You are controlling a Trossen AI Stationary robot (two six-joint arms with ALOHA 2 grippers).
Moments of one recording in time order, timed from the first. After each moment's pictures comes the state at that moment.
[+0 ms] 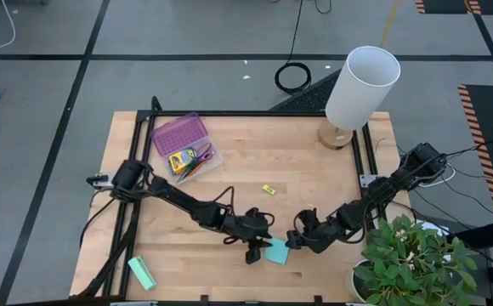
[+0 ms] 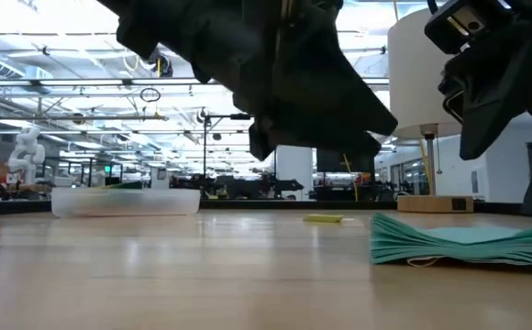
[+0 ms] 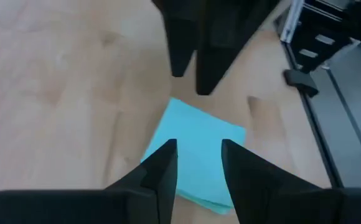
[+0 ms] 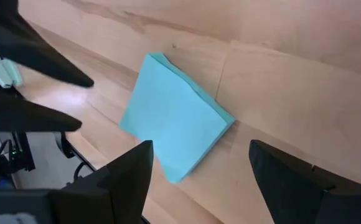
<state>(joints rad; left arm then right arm) -0.34 2.04 1.23 0.22 -0.04 -0.46 0.61 1.53 0.67 -0.03 0.18 1.91</state>
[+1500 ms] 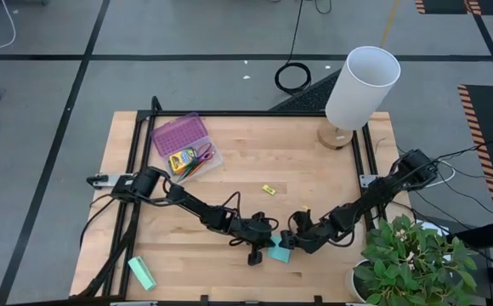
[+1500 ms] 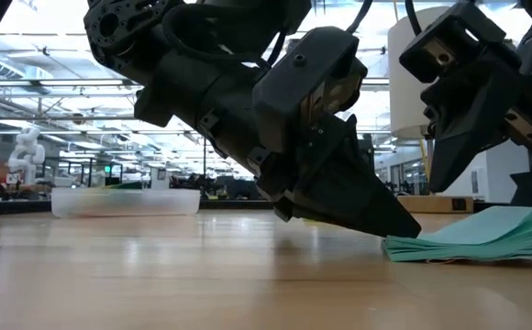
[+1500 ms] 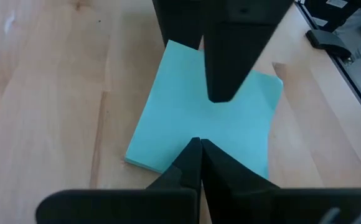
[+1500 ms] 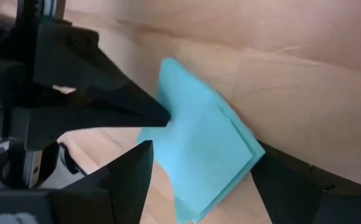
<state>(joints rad) -0.31 2.23 1.23 0.35 0.03 -0.36 0.58 1.68 0.67 0.11 0.17 1.94</state>
